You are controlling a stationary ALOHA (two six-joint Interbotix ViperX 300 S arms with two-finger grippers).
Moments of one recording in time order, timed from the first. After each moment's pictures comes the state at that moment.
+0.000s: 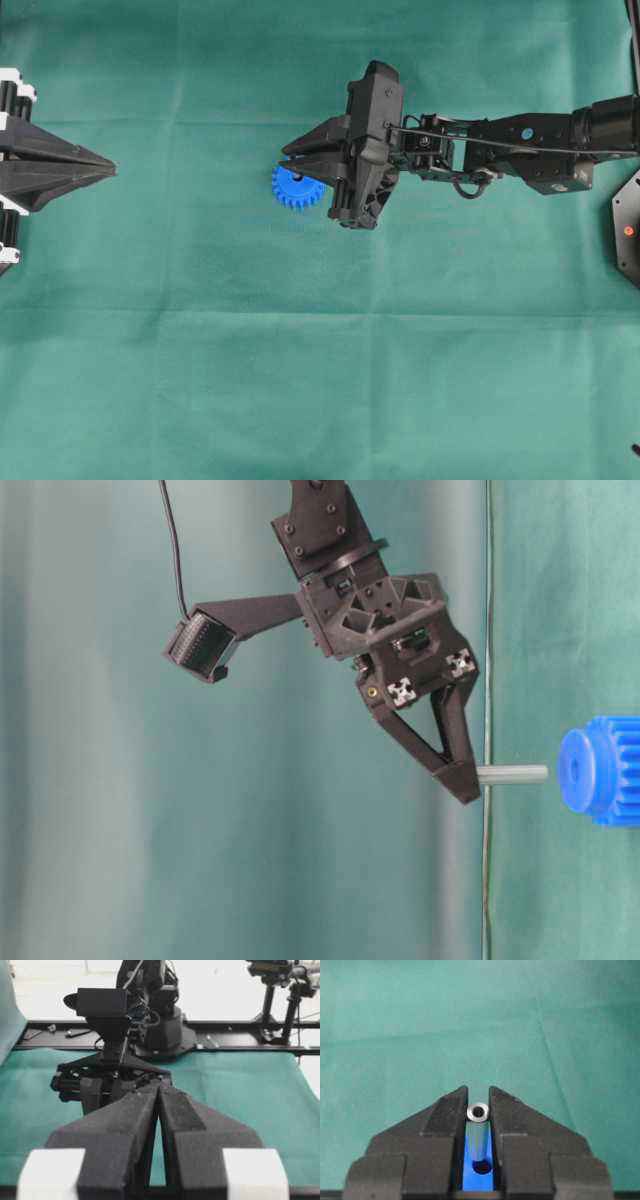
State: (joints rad) left arm 0.00 -0.96 1.17 0.01 -0.27 0.00; right arm -0.12 0.15 0.65 0.06 -0.40 -0.01
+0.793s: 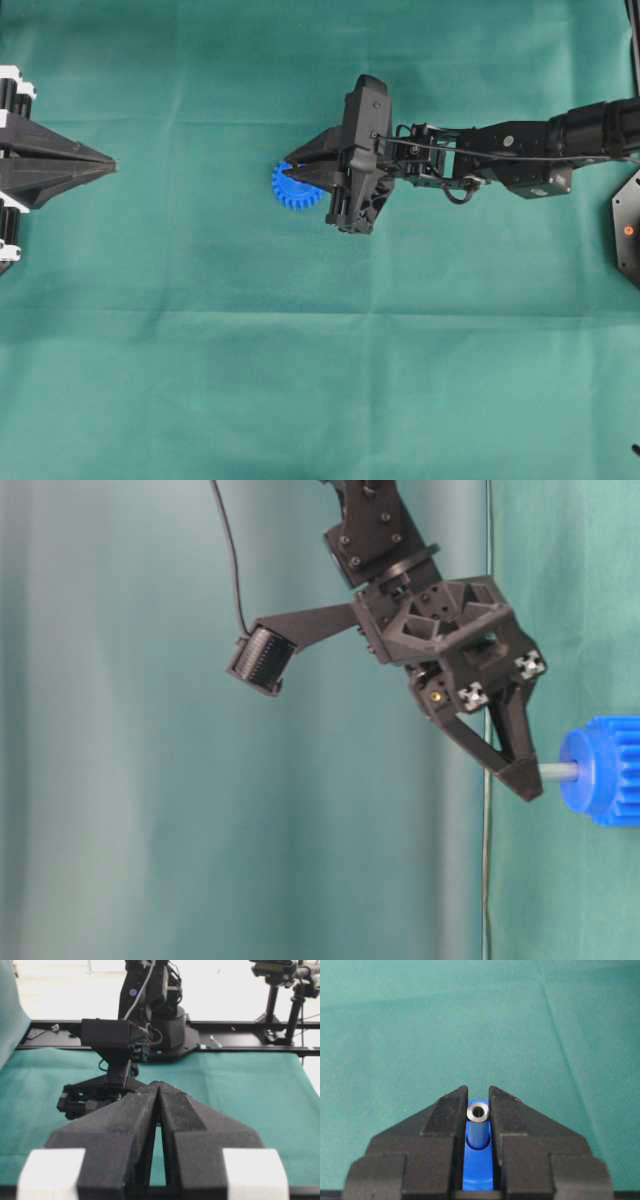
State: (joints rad) left arm 0.01 -0.96 1.17 0.02 -0.27 0.00; right arm -0.12 0.24 0.65 0.06 -0.44 -0.01
